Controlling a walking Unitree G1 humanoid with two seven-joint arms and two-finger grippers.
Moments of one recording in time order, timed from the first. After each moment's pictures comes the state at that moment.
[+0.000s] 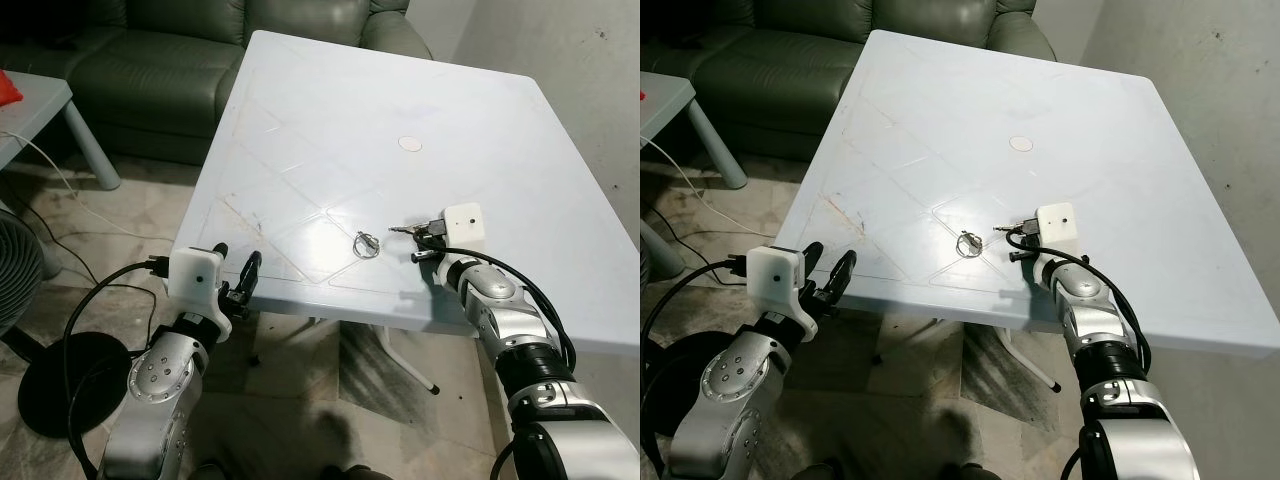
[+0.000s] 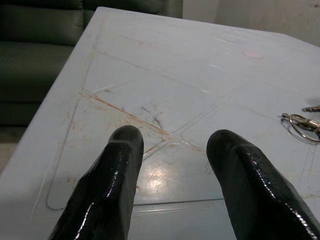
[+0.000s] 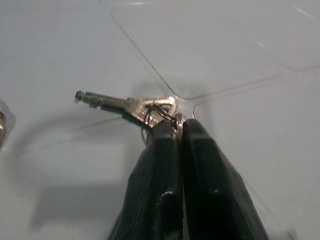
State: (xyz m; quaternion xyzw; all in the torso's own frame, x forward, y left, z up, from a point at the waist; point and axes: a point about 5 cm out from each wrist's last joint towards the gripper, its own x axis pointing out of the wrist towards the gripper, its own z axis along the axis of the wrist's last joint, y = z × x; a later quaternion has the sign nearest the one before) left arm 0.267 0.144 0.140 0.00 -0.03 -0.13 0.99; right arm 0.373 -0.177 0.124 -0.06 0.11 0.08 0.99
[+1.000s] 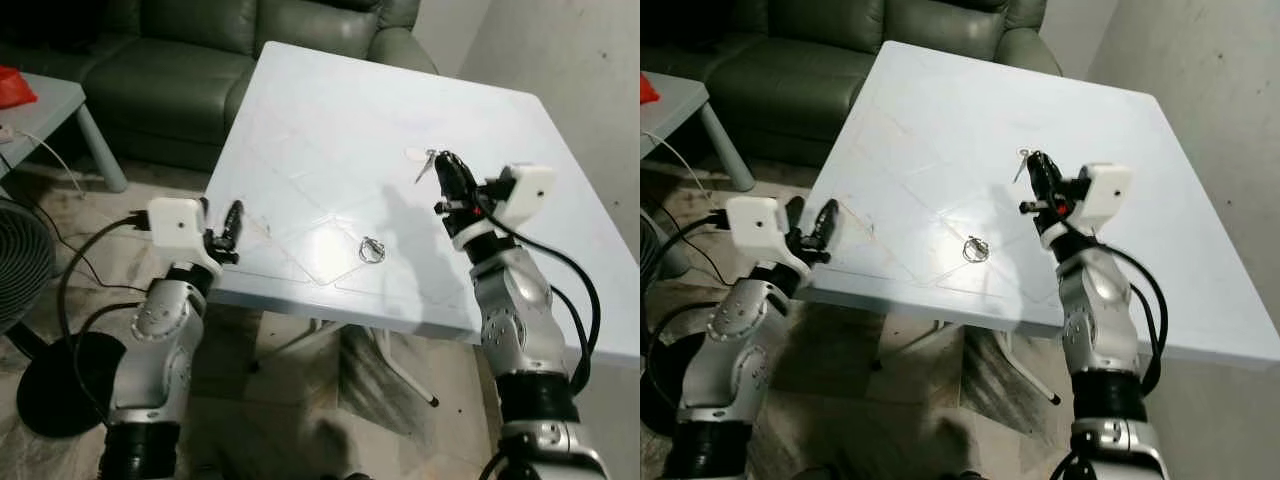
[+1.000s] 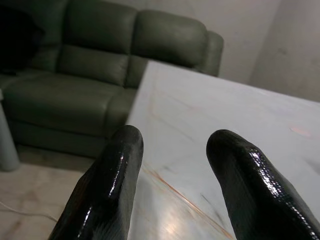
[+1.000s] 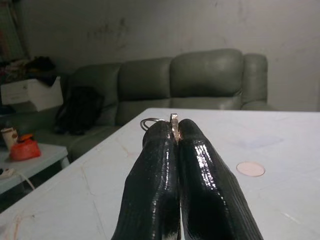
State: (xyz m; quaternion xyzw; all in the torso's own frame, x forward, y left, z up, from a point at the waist) left arm 0.319 0.167 0.178 -0.04 -0.09 -0.05 0.99; right arm 0.335 -0.169 0.192 0.12 -0.18 0.13 0.97
